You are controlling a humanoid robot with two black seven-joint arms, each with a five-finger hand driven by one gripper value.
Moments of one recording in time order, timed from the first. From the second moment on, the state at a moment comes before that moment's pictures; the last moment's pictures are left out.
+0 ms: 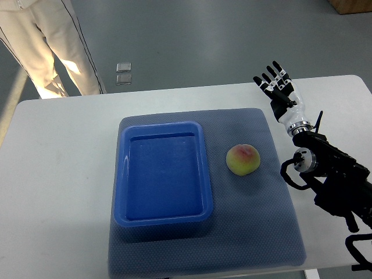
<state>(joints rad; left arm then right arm) 0.00 0.00 0.03 -0.16 0.00 0.02 0.08 0.69 -0.09 0.80 0.52 -0.20 0.14 0.57</state>
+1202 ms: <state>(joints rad) 0.00 0.00 0.03 -0.16 0.00 0.02 0.08 0.76 -0.18 0.77 0.61 -0.49 0.12 0.56</state>
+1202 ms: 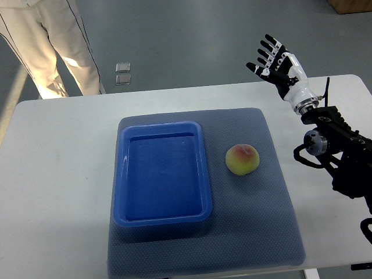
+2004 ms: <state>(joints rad) 0.00 0.00 0.03 -0.16 0.00 0.02 0.08 1.02 -0.50 0.36 0.84 -1.35 0.33 0.55</state>
